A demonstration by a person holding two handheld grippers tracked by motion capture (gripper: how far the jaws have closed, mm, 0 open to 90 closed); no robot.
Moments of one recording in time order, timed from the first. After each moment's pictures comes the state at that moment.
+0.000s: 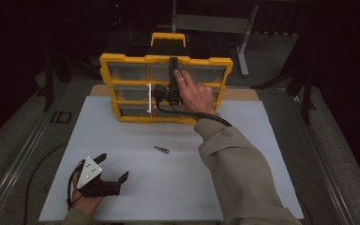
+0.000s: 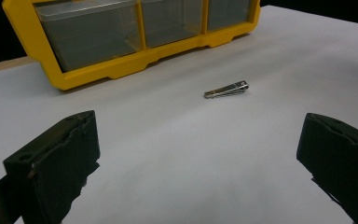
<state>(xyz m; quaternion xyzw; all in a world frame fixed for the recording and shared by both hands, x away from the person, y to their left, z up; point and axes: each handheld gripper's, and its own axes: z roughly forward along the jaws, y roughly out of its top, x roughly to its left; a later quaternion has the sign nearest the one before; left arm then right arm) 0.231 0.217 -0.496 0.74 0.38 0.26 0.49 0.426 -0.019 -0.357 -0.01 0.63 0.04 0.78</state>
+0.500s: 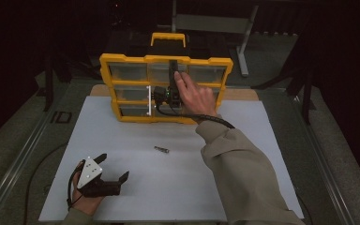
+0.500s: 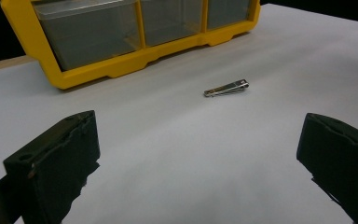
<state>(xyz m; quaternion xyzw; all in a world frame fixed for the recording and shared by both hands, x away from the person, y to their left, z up) 0.232 0.217 -0.497 0.75 0.38 0.26 0.48 0.415 -0.020 -0.353 -0.02 0.64 0.04 0.76</state>
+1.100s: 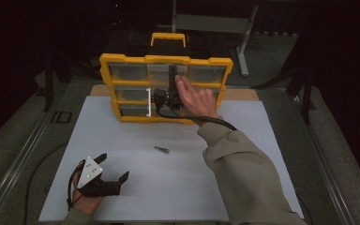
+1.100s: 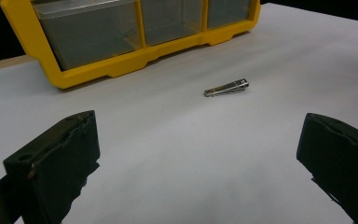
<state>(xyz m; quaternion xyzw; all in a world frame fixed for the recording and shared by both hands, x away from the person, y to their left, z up) 0.232 0.217 -0.497 0.75 0.38 0.26 0.48 0.406 -0.021 -0.351 -0.03 0.67 0.03 0.74</state>
